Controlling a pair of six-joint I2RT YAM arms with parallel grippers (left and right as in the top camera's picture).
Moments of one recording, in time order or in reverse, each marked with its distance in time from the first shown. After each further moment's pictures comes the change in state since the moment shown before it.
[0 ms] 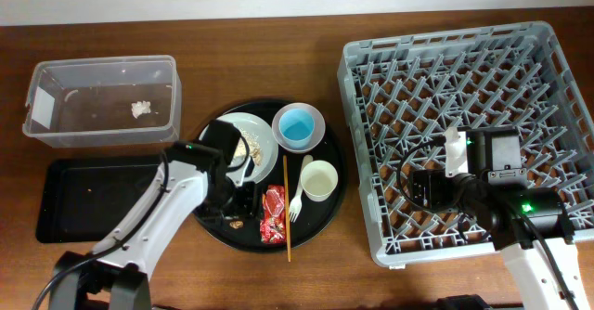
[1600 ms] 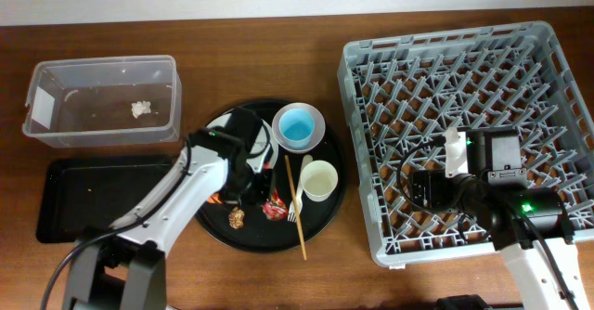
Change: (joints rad) left arm -0.077 0.108 0.124 0.048 -0.029 -0.014; right arm 0.000 0.000 0.000 -0.003 0.000 0.000
